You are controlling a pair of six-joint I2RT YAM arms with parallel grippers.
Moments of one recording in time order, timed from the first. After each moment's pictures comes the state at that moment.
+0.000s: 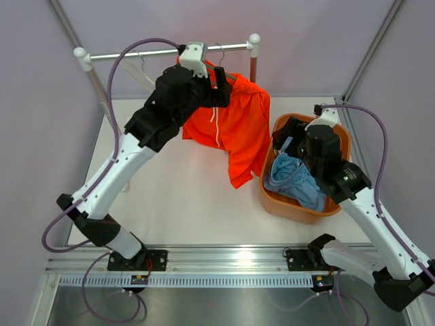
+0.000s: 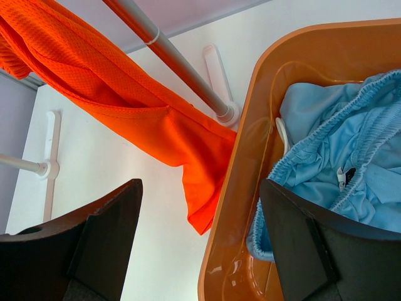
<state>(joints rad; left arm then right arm) -0.72 1.51 1.91 -0.53 -0.23 -0.27 0.53 0.98 1.15 -0.52 0.36 0.57</state>
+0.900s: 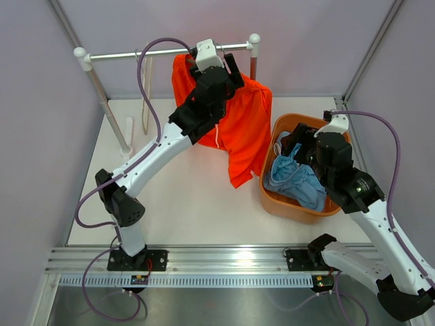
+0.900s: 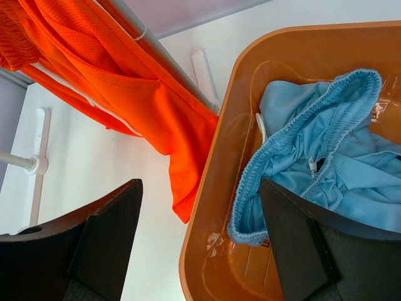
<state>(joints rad) -0.79 1.80 1.98 -0.21 -0.72 -0.42 0.53 0.88 1.15 -0.62 0.38 0.54</state>
